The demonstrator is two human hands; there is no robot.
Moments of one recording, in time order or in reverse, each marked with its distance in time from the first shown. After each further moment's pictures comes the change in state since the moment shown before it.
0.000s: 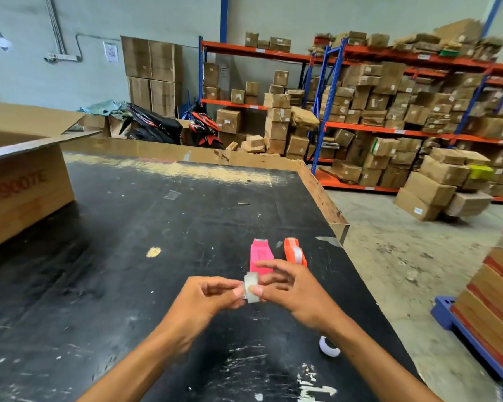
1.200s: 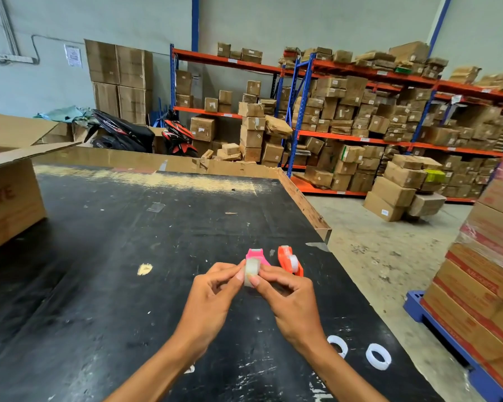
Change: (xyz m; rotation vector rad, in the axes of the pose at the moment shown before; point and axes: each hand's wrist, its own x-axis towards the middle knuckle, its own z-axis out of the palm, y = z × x) left_hand 0.011 0.016 -0.004 -0.029 -0.082 0.338; right_hand 0.007 -0.009 0.054 0.227 0.487 -0.232
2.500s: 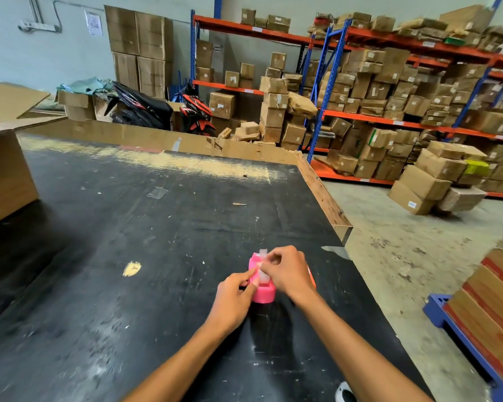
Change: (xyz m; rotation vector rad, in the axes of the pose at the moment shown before) left_hand 0.099 -0.123 0.019 0.504 0.069 -0.232; right_hand 0.141 0.076 -0.016 -0.804 -0.091 0.288
